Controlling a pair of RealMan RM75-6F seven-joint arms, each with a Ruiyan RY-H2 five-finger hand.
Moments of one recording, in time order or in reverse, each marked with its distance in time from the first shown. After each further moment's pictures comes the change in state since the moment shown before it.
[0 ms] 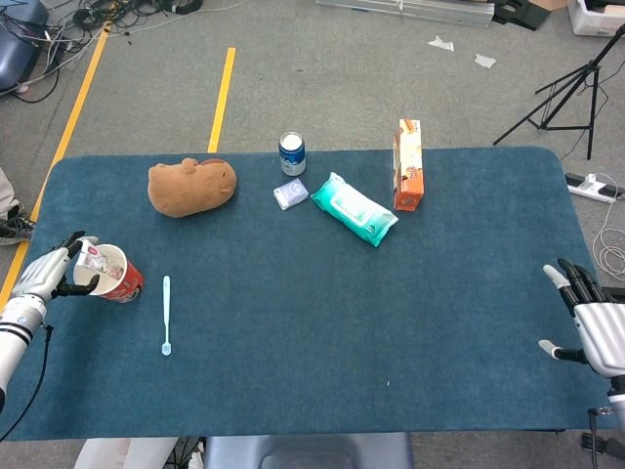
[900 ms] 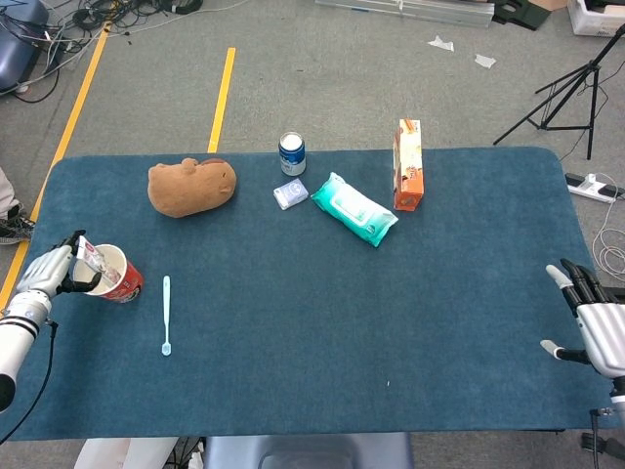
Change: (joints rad) left arm -0.039 -0.047 0.016 0.061 -0.076 -0.018 0.075; right arm -0.004 0.001 0.000 0.003 0.002 0.003 0.005
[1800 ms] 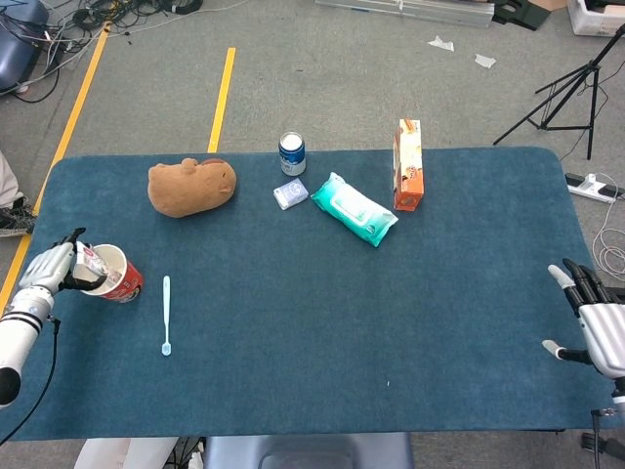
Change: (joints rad) left arm -0.023 -0.029 0.007 0.043 -0.038 -0.006 0.035; right arm -0.002 0.002 0.000 0.001 0.001 0.003 0.002
